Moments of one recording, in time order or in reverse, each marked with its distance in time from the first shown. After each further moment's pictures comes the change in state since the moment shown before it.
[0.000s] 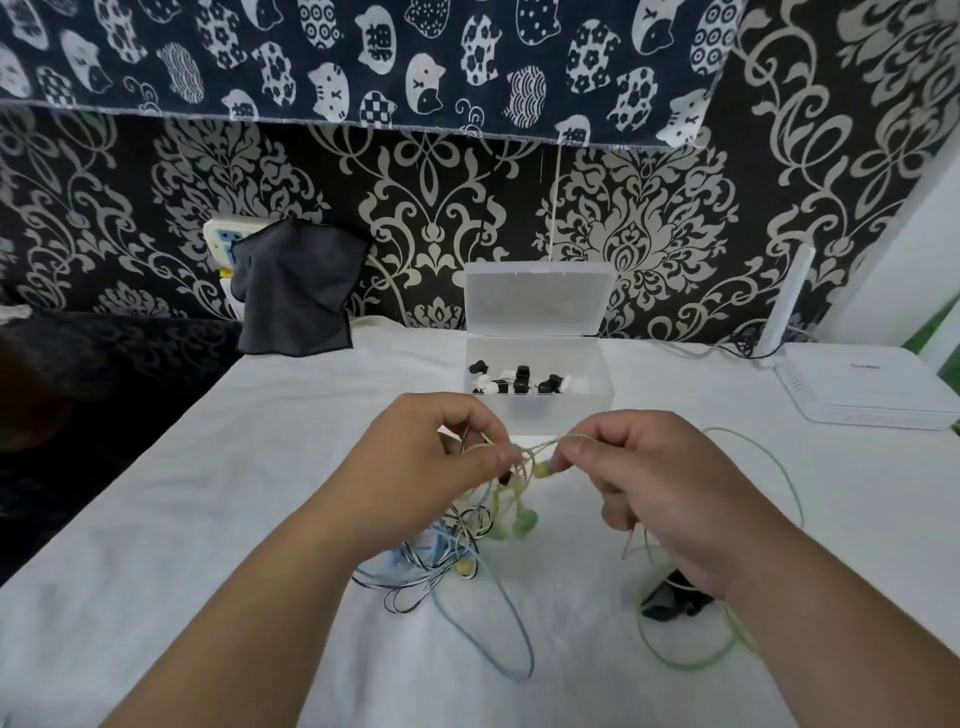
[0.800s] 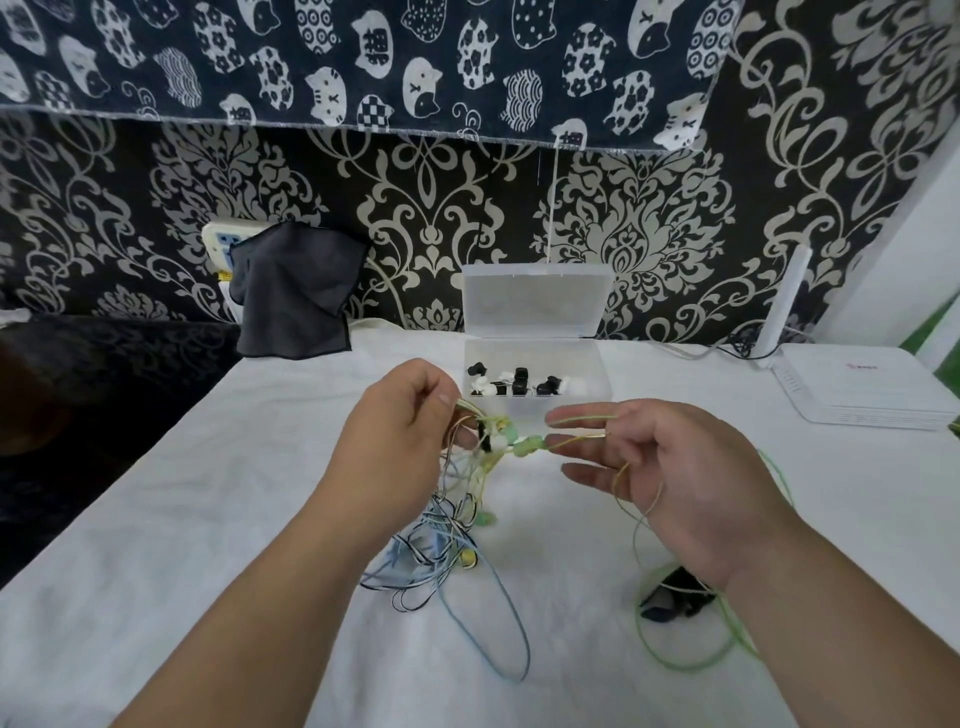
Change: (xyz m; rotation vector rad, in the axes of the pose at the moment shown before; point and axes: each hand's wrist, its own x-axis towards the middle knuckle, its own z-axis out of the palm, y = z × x) left_hand 0.004 0.000 0.002 -0.003 0.304 -0.032; right_hand 0.000 -0.007 -0.004 0.423 0.022 -0.033
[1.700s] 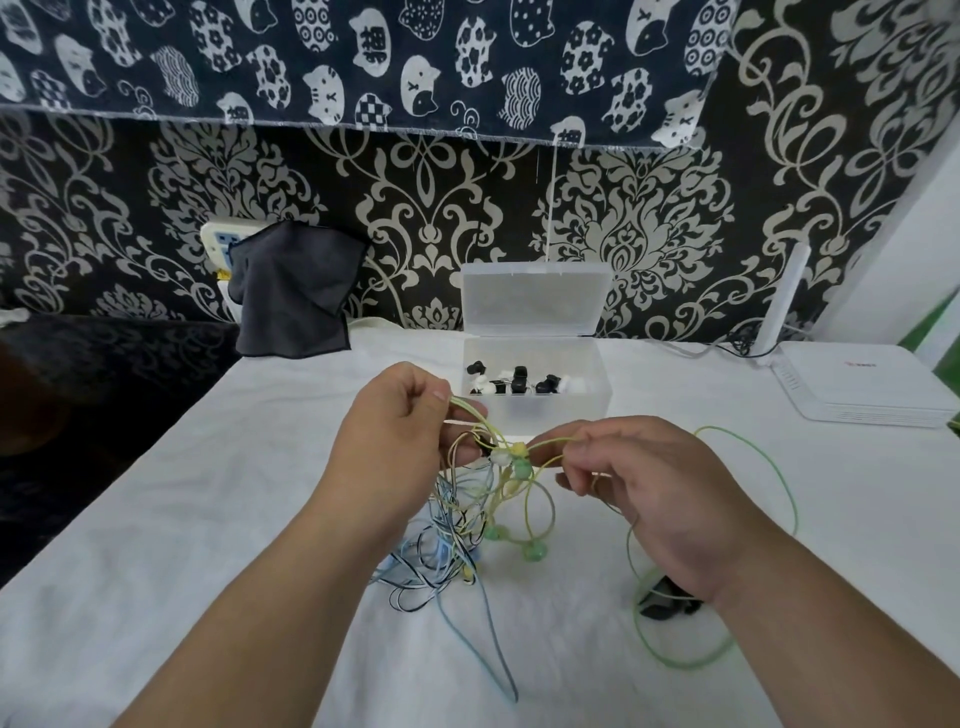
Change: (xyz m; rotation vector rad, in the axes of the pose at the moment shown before) left_hand -0.002 0.006 0.006 -0.397 -0.011 -0.170; right_hand -0.001 0.011 0.004 -0.244 -0.090 -0.026
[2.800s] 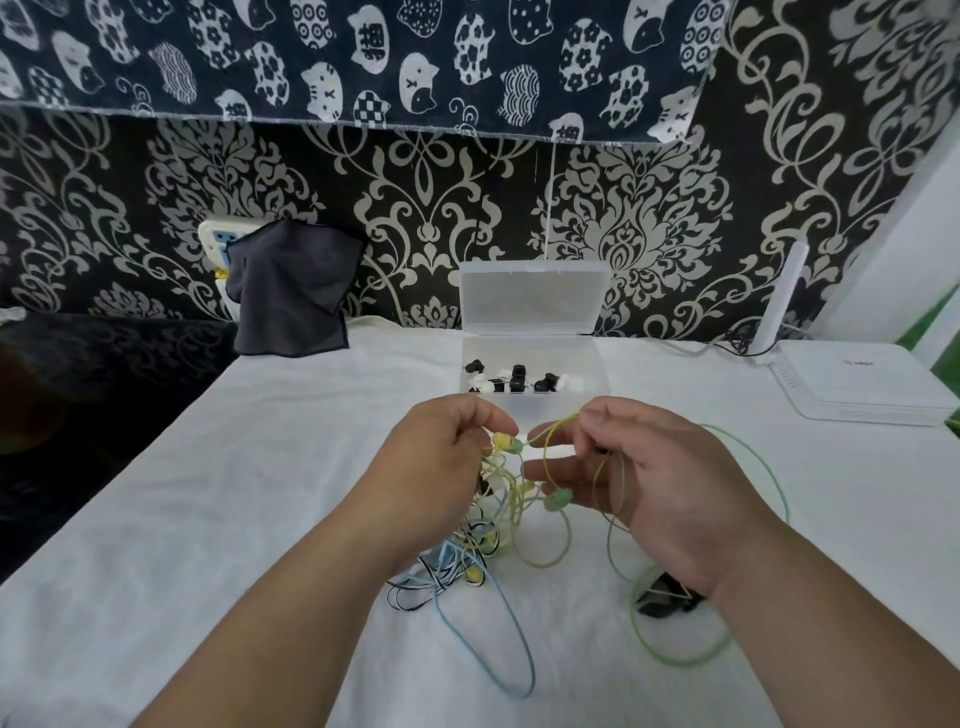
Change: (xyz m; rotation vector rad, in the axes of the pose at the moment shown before) left_hand -0.003 -0.012 0.008 0.437 -0.189 0.008; right_hand 0.001 -0.002 -0.002 0.280 0.024 0.060
